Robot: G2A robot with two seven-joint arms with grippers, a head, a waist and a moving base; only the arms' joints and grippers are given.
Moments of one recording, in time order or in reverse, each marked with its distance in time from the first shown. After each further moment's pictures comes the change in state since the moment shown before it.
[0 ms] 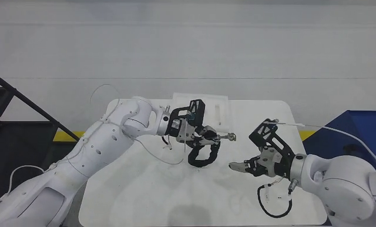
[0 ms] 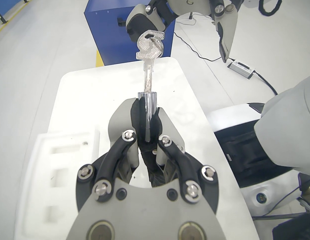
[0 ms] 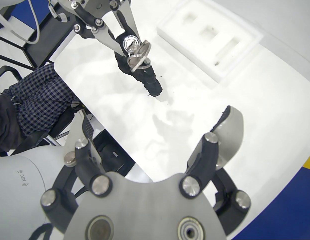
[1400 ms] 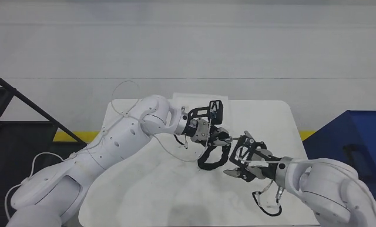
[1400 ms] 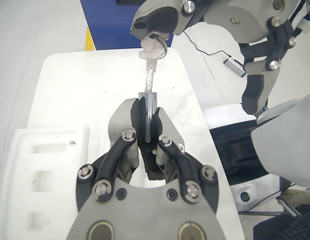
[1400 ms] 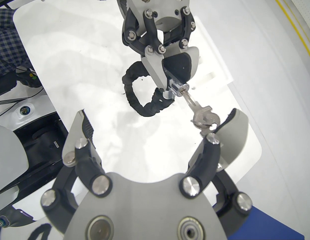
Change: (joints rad) left arm -0.093 -0.130 0.142 0.119 -0.058 0.097 -0.092; right arm 0.029 0.015 -0.156 -0.001 -0.356 -0.323 -0.108
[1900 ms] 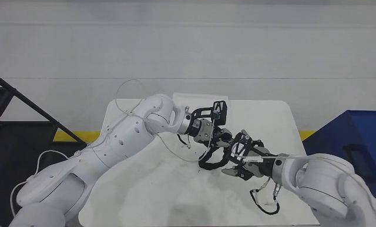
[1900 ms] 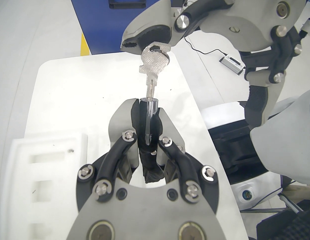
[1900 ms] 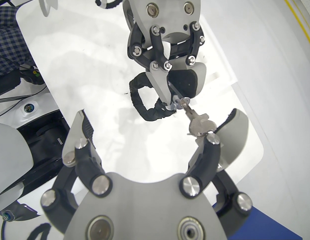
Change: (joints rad) left arm -0.016 -0.034 0.008 0.034 0.002 -0.039 0.002; right arm 0.069 0.000 -0.038 0.019 0.049 0.042 0.057
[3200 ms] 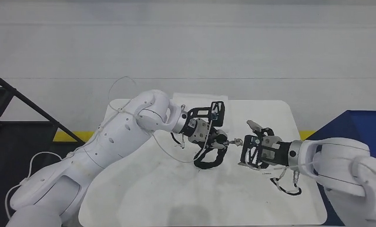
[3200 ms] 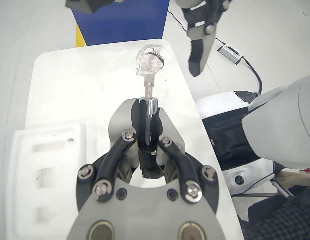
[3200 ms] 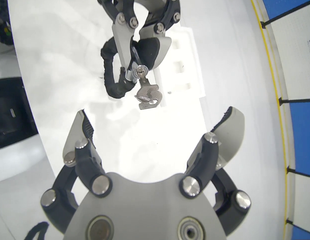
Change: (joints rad) left arm 0.004 0.035 -0.060 -0.088 -0.140 0.011 -0.246; right arm 0.078 0.044 0.100 0.141 -0.073 -0.494 -0.167
